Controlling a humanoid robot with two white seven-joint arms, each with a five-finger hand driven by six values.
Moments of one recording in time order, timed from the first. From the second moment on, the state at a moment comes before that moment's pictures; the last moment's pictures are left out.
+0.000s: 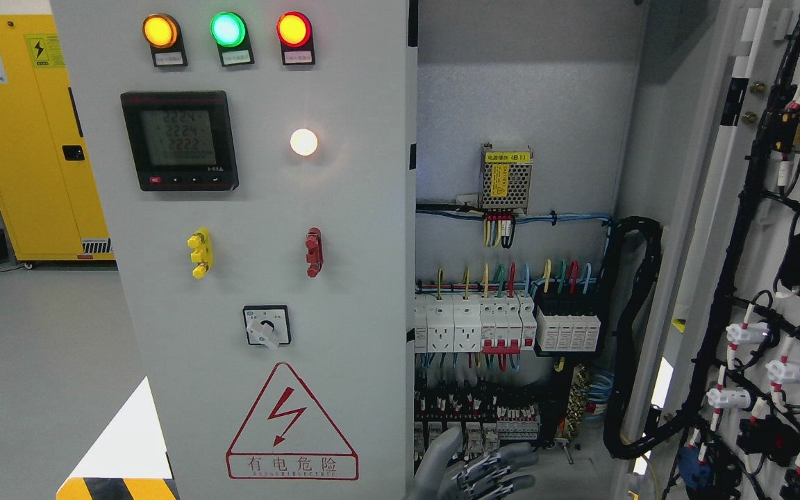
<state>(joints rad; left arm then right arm) -0.45 0.24 -0.74 -1.52 0.94 0.09 -0.27 0.06 0.00 -0.07 -0.16 0.00 0.08 0.05</state>
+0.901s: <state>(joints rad) -0.14 0.25 -0.70 -1.02 0.68 -0.28 -0.27 0.06 0.00 -0.06 -0.16 0.00 0.08 0.05</state>
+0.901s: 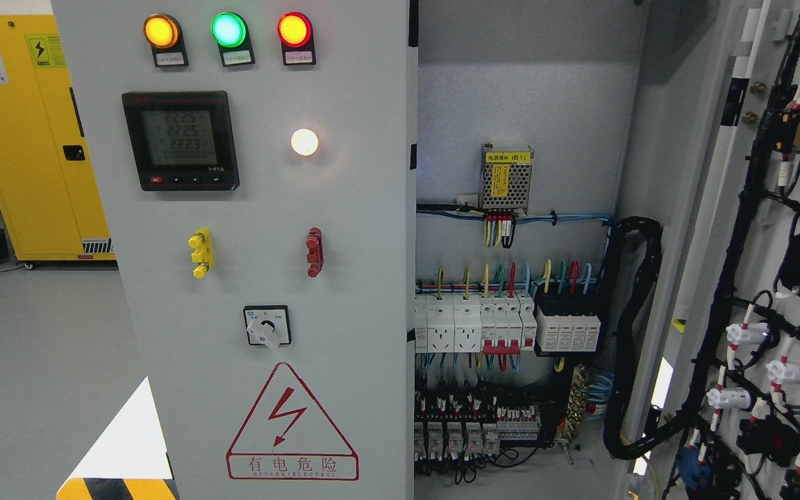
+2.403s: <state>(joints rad) -0.12 -0.04 -0.58 0.04 0.59 -0.07 -0.01 0.06 0.00 -0.06 -0.16 0.00 0.08 0.04</state>
